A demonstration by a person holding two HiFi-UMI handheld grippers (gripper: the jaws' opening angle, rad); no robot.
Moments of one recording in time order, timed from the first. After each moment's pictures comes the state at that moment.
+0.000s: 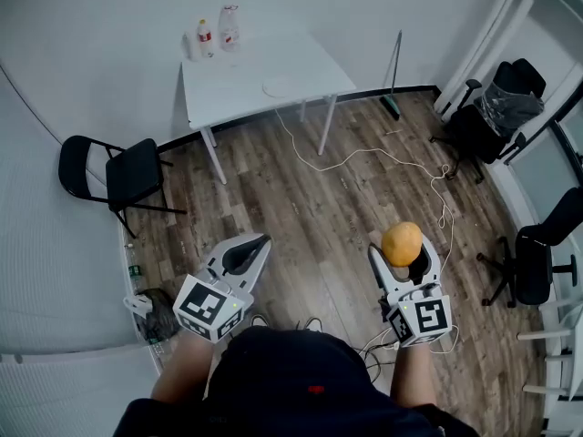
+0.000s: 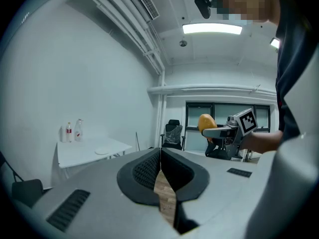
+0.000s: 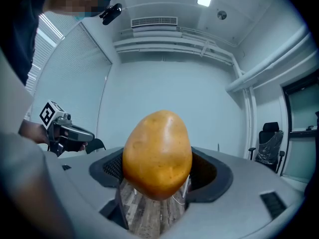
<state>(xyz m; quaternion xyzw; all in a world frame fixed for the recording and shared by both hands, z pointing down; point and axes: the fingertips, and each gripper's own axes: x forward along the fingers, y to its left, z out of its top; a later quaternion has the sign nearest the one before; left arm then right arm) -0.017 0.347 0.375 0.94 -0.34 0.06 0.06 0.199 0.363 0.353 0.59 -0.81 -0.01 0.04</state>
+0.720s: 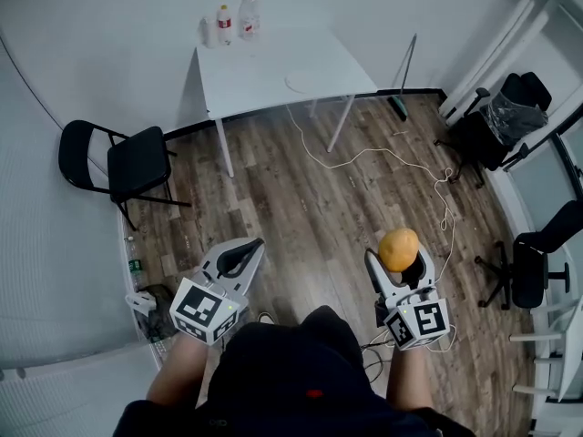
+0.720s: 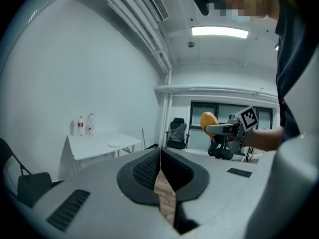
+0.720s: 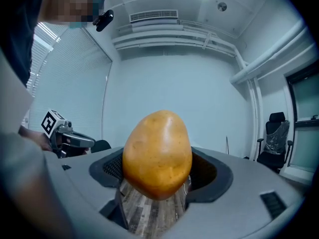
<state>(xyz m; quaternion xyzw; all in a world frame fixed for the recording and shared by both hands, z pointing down) -0.142 0.320 0.411 0.93 -0.35 0.07 0.08 0.081 0.335 0.375 0.57 -0.82 0.03 0.03</state>
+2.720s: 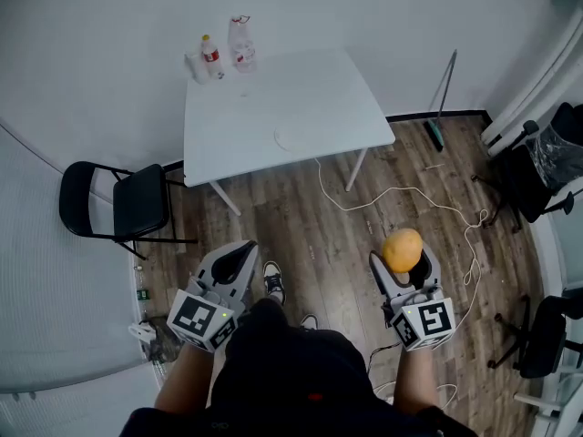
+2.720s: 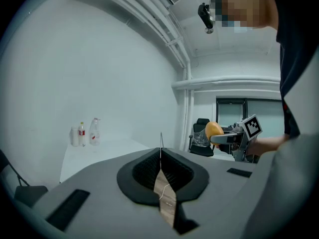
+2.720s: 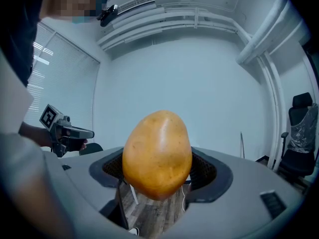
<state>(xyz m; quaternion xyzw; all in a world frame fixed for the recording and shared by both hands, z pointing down) 0.010 -0.026 0.400 0.88 -0.46 0.07 0.08 0.256 -0.042 0.411 0.51 -0.86 0.06 0.03</state>
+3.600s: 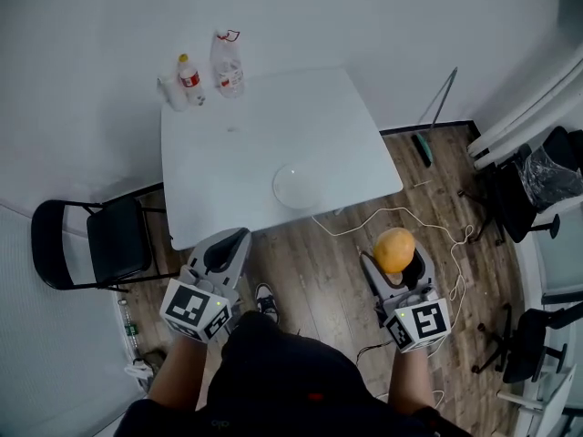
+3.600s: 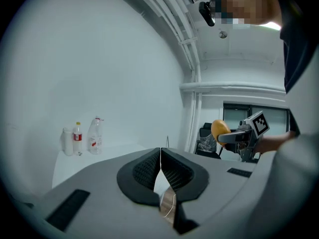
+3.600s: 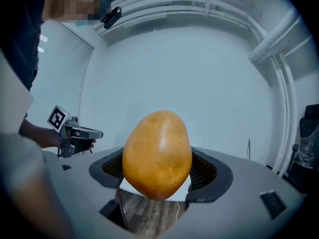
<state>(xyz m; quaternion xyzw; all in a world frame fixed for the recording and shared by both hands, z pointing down) -0.076 -0.294 0.412 0.89 -0.43 0.05 0.10 0.159 -0.277 0.397 0.52 -0.85 0.04 0.07</state>
